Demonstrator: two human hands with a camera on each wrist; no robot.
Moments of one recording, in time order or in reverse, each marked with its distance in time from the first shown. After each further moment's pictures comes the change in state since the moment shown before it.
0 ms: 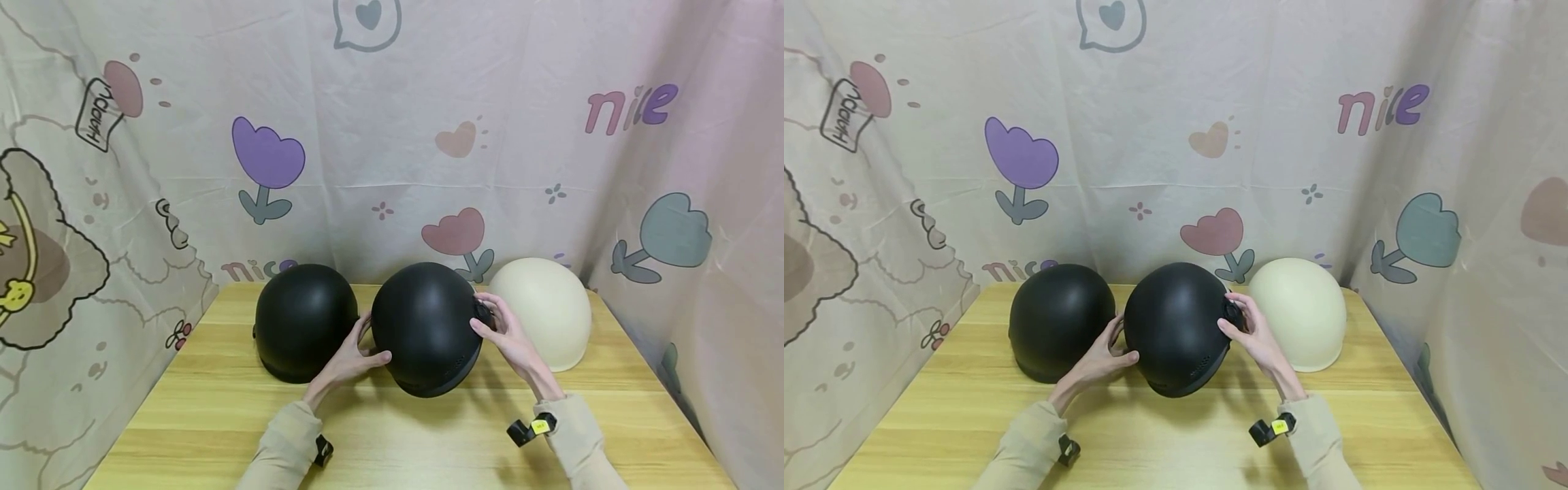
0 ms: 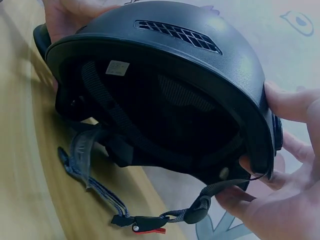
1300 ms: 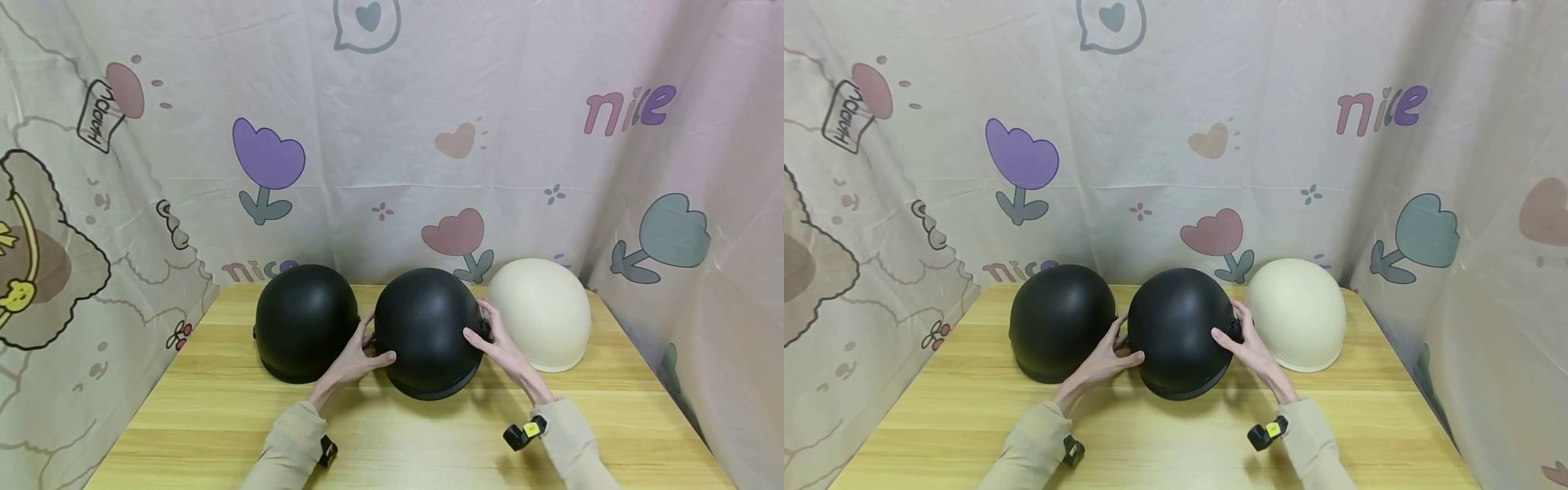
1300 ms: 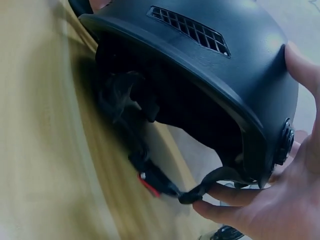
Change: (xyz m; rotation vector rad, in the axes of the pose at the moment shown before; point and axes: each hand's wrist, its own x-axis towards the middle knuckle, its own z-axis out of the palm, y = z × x) left_hand 0.001 0.001 0.009 -0.005 0.020 -0.038; right_hand -0.003 0.023 0.004 -0.158 -0.040 0.131
